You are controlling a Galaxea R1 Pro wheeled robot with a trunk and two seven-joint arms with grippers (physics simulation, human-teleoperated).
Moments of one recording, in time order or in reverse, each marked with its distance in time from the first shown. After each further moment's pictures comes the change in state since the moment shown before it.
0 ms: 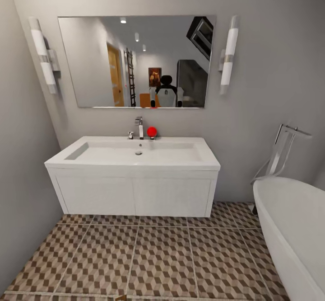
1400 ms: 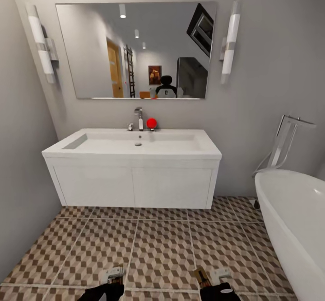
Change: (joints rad) left arm -0.002 0.031 -0.008 -0.330 -0.026 0.232 0.122; right arm 0.002 0.016 -0.003 -0.437 0.004 0.303 -0.017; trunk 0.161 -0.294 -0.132
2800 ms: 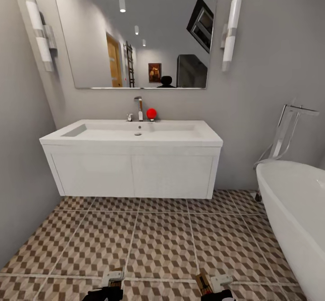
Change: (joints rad) left arm 0.000 -0.013 -0.001 0.027 -0.095 -0.009 0.046; right arm 0.000 0.004 -0.001 0.080 -0.002 -0.079 -0.012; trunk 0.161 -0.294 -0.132
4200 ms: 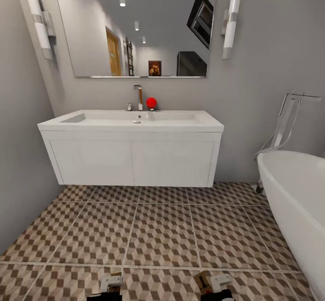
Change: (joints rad) left arm 0.000 -0.001 0.002 0.051 -0.001 -0.033 0.003; right arm 0.001 0.001 0.002 0.001 0.003 -0.013 0.000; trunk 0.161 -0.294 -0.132
